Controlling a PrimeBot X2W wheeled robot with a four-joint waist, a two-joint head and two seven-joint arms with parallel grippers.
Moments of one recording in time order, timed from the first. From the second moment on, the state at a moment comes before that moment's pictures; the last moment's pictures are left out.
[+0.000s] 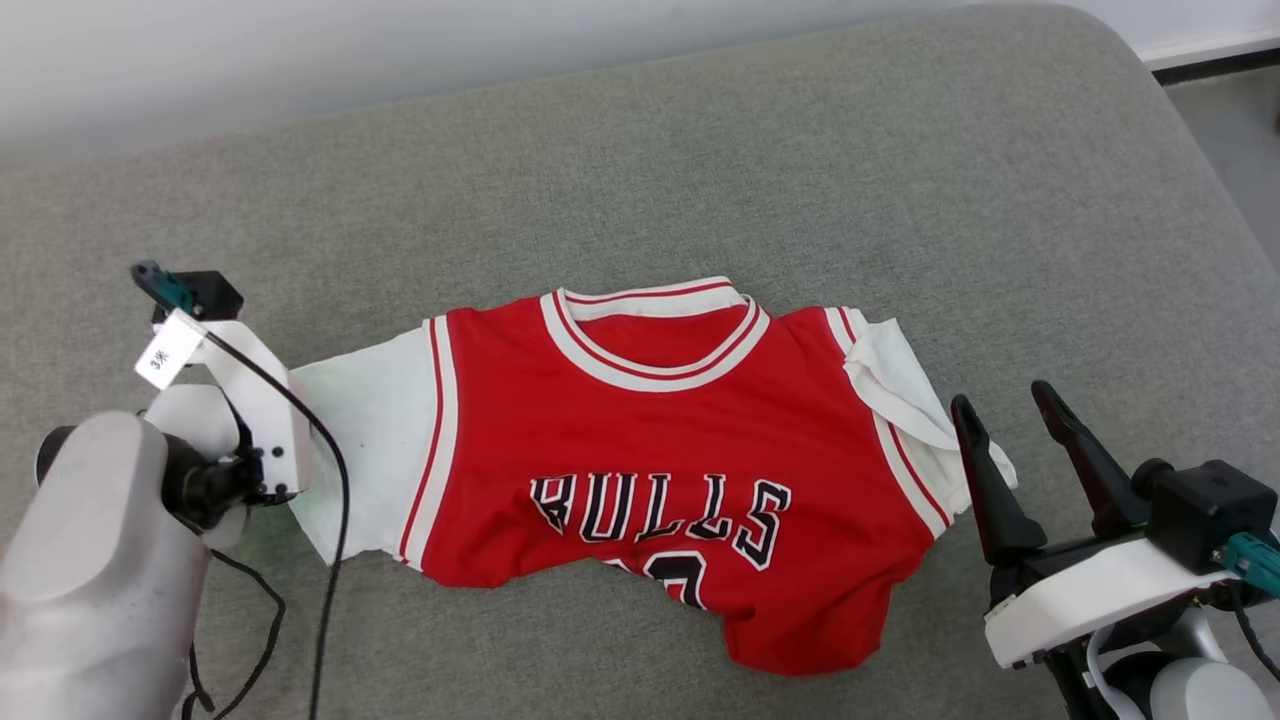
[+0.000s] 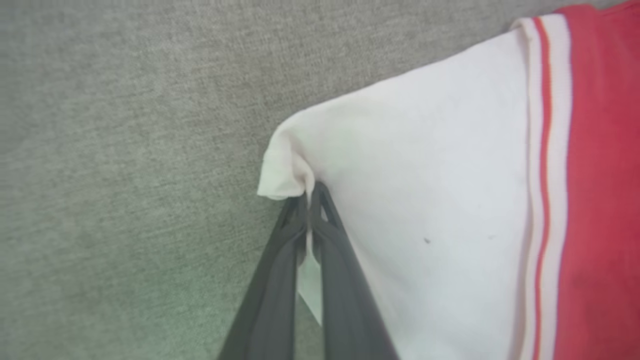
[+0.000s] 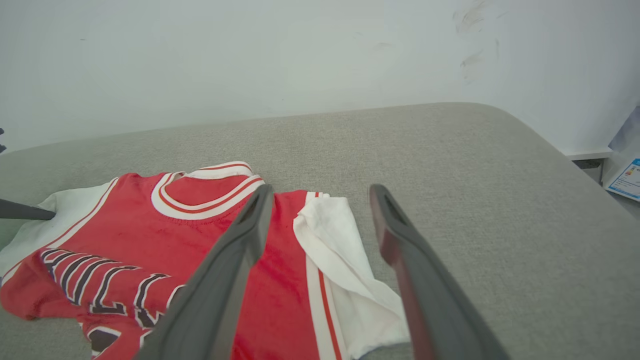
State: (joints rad) left arm -0.66 0.41 -0.23 0.67 -0.55 -0.10 0.80; right arm -0.05 -0.09 0.05 -0.14 0.23 0.13 0.05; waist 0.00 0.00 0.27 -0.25
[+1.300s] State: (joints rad) left arm -0.30 0.32 -0.23 0.16 -0.47 0.05 0.22; right arm -0.28 -0.31 -0.02 0.37 0.49 0.13 0.51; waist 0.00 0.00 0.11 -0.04
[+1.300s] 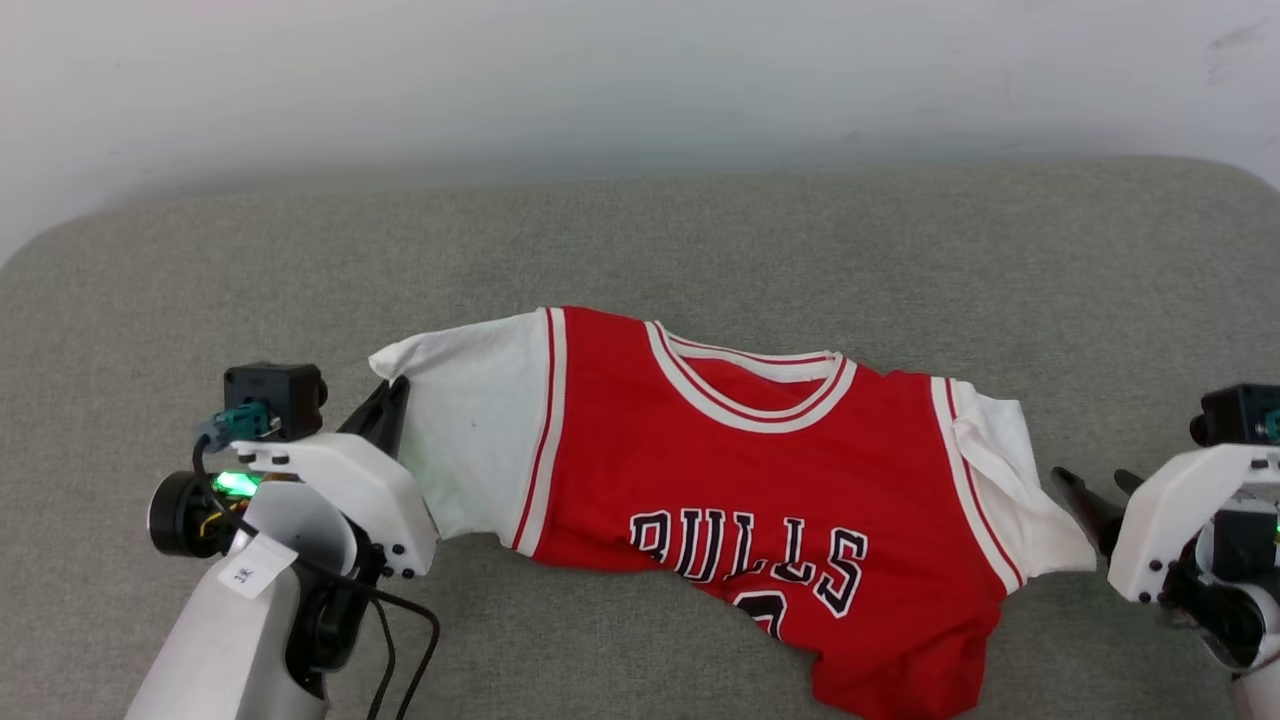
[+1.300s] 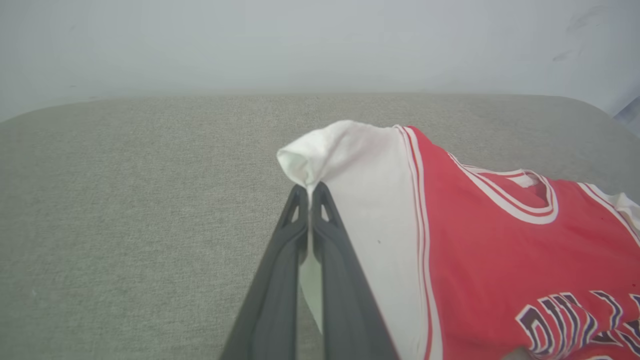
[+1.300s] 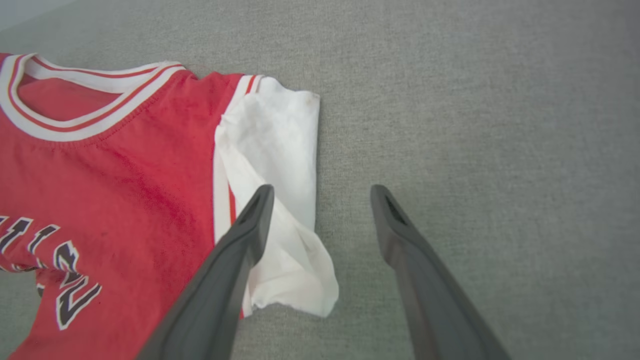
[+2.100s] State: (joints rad) left arm -0.38 0.29 -0.28 0.14 -0.47 0.04 0.20; right arm -0.57 -0.46 0.36 0.67 0.73 0.13 0.65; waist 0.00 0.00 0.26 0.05
